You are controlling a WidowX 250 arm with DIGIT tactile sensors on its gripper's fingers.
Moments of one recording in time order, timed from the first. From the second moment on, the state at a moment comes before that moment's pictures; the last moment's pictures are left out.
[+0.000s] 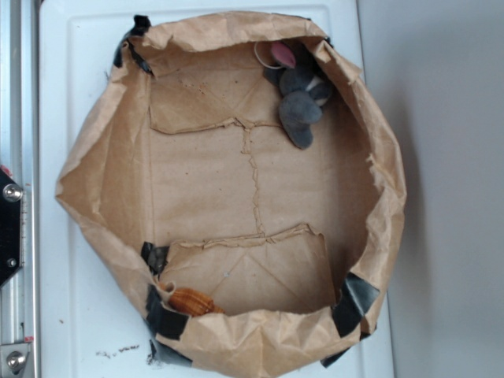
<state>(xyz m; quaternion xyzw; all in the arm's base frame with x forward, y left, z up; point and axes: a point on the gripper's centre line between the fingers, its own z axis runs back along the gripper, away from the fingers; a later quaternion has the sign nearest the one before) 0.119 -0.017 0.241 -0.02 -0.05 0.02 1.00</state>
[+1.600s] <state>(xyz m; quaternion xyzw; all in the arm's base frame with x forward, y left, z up) 0.282 0.008 0.177 -0.06 -0.15 0.10 0.98</state>
